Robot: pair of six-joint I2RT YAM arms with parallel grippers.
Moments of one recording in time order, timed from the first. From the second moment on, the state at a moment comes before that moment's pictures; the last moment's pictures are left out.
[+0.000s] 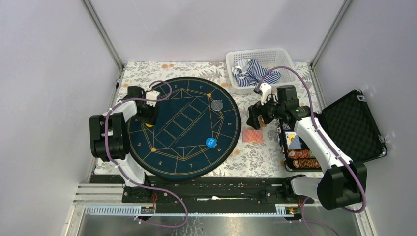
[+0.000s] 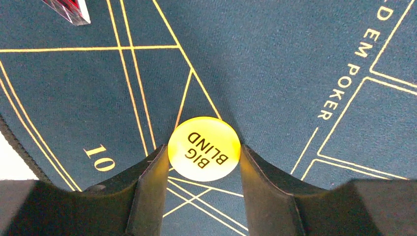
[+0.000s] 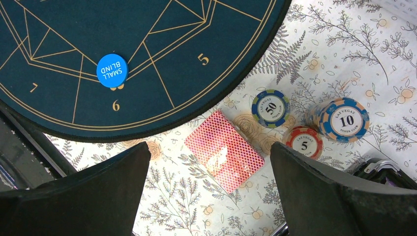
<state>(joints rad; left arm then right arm) 0.12 1.74 1.06 -0.47 0.21 0.47 0.23 1.24 0.97 -0.54 -0.49 -0.26</state>
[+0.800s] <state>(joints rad) 0.13 1.75 1.06 -0.46 0.19 0.47 0.23 1.24 0.97 -0.54 -0.49 -0.26</state>
